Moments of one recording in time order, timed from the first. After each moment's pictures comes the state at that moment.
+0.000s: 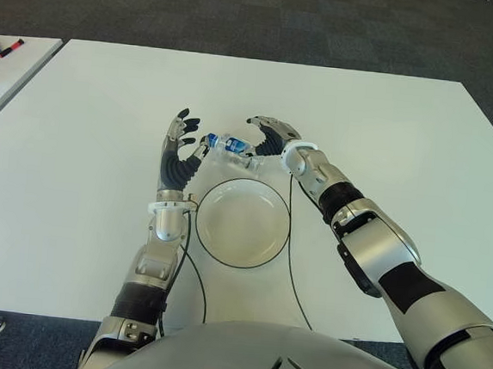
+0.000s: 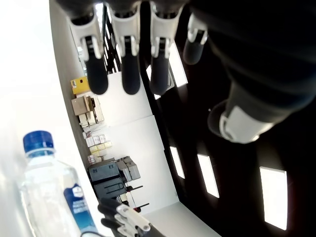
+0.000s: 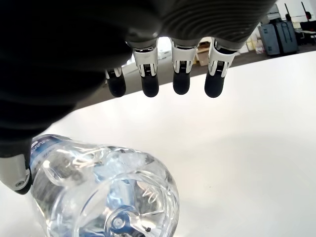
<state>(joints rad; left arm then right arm) 0.05 0.02 -0.05 0.12 0.30 -0.32 0.34 -0.88 -0.10 0.56 1.13 -0.68 -0.16 -0.06</state>
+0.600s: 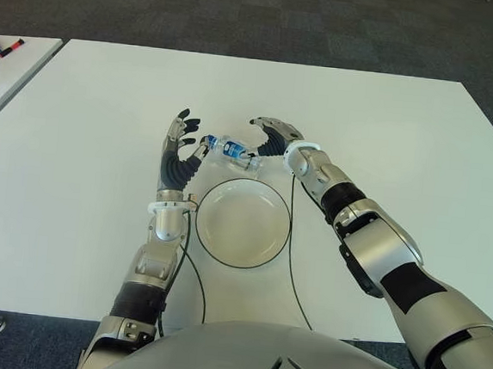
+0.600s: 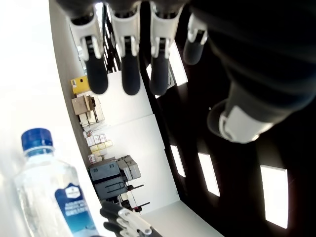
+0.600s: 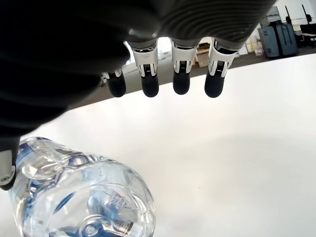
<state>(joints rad) 0.05 0.02 -0.05 0.13 0.29 -0.32 0.34 -0.88 -0.11 0.57 1.12 -0.70 -0.14 -0.05</state>
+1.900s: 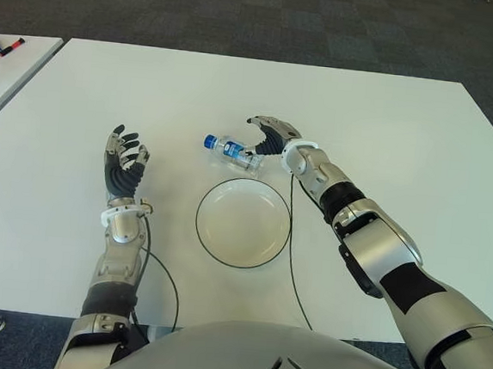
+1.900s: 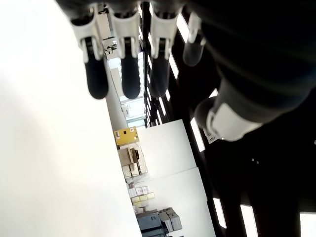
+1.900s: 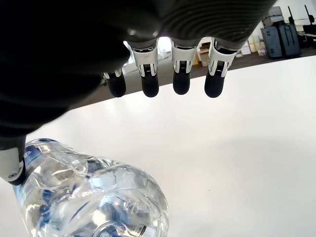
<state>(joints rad) 0.03 0.11 0.19 0.33 0.17 -0.37 0.36 -0.88 -0.11 0.57 1.10 -0.70 -0.14 -0.04</state>
